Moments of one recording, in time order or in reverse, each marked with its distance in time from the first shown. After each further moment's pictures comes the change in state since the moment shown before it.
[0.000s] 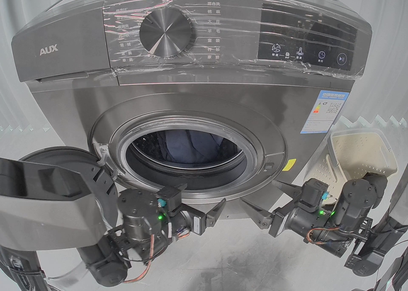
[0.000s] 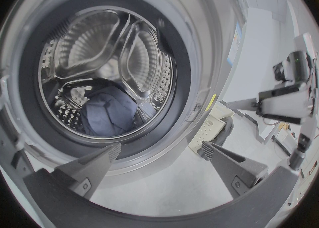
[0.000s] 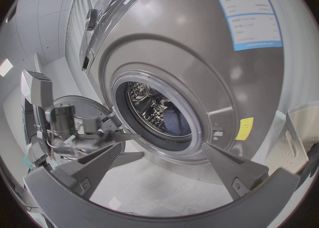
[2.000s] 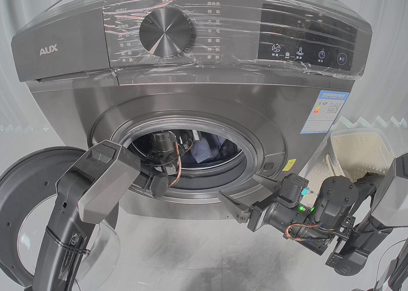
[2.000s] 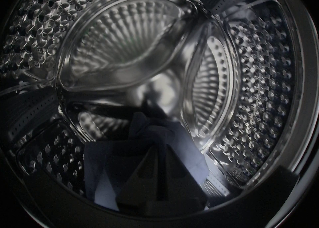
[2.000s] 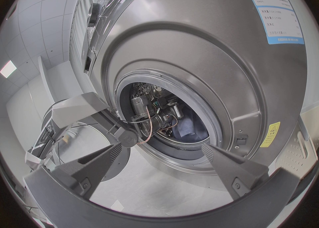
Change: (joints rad) left arm 0.303 0.499 -1.207 0.396 0.055 -0.059; right arm 0.040 0.089 -0.136 -0.001 0.000 0.007
